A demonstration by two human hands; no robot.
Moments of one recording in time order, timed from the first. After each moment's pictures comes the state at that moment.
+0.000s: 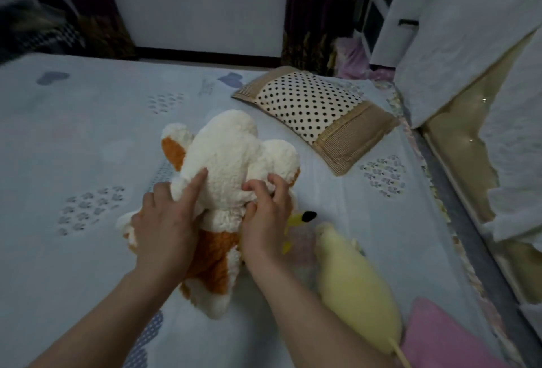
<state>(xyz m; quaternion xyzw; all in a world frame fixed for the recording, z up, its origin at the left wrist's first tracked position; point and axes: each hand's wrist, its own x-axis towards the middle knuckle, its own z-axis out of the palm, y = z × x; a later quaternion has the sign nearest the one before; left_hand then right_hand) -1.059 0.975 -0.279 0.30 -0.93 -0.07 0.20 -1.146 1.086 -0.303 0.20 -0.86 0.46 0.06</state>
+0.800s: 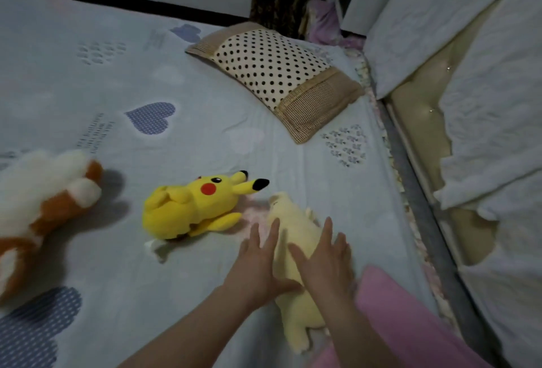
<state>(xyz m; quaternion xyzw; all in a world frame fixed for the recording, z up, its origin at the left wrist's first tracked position) -1.116 1.150 -0.425 0.11 -0.93 -0.33 -0.14 -1.185 1.284 -0.426 -0.02 -0.97 0.16 -0.18</state>
